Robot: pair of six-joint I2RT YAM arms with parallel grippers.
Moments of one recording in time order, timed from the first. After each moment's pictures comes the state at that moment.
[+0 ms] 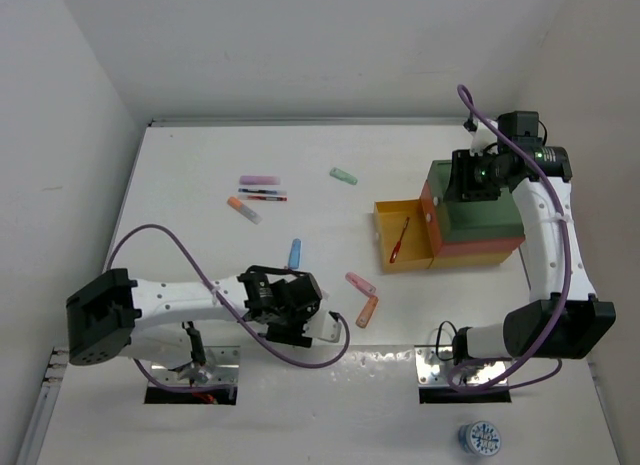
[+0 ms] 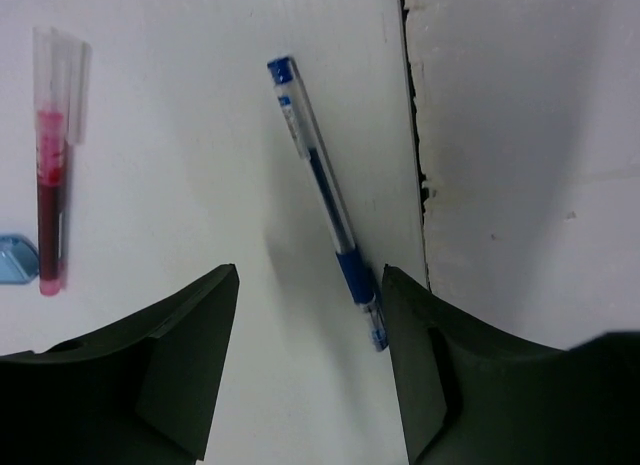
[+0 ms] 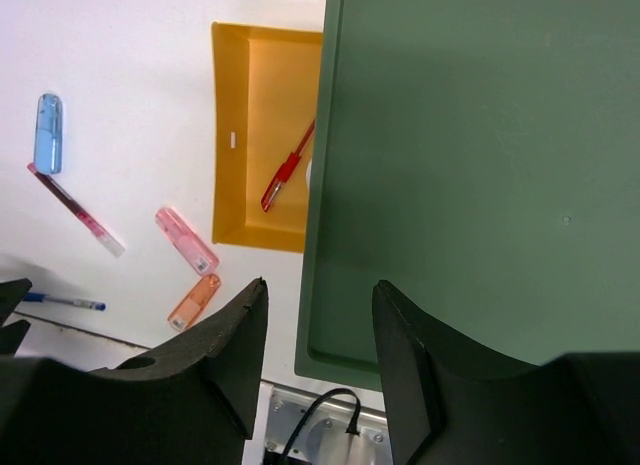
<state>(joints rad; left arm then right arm) -1.18 1.28 0.70 -0.63 0.06 0.57 -0.08 1.38 1.48 -1.11 -0.27 -0.09</state>
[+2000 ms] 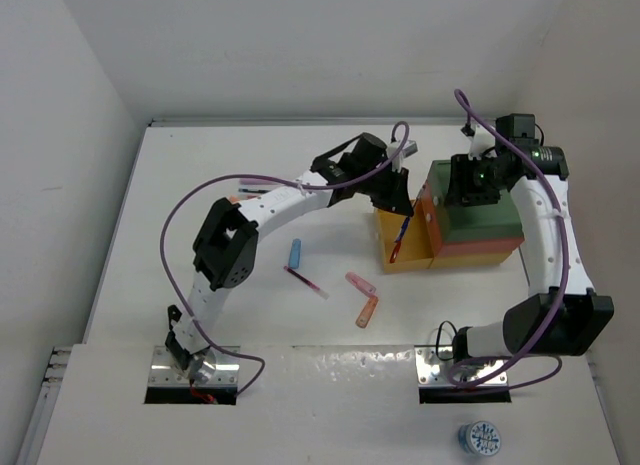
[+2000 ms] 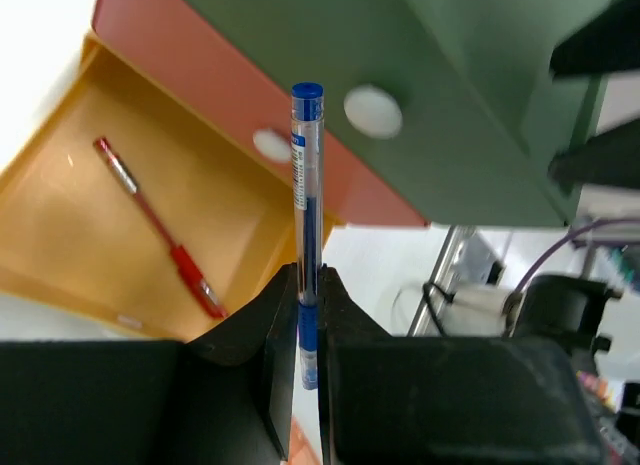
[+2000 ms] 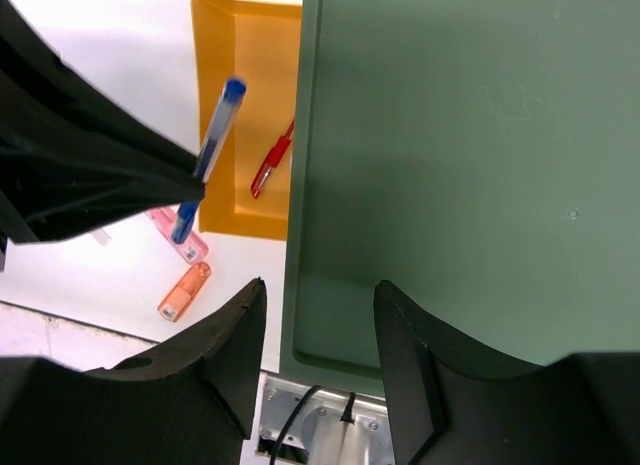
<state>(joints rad) -0.81 2.14 1.89 -0.34 0.52 -0.41 -0.08 1.39 1.46 -1.12 -0.26 -0.11</state>
